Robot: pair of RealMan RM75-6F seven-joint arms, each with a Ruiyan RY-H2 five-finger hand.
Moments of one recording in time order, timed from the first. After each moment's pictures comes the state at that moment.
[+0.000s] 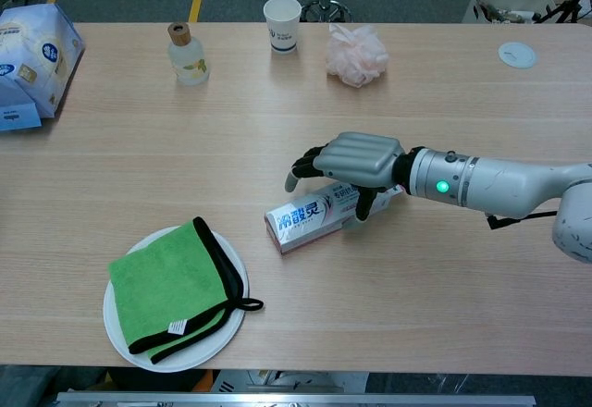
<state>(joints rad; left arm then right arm) 0.01 -1.18 -0.02 -1.52 1.44 1.50 -0.07 0.88 -1.65 -0.06 -1.20 -1.70 0.77 0.18</state>
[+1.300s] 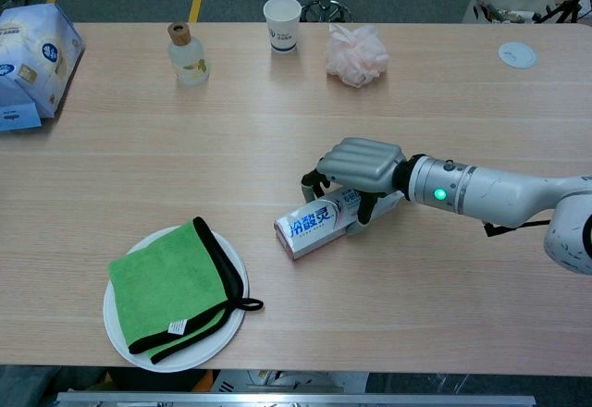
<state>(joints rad) 0.02 -1.19 -0.02 -1.48 1.43 1.48 -0.10 0.87 -1.70 -0.09 -1.14 -1.65 0.79 0.15</state>
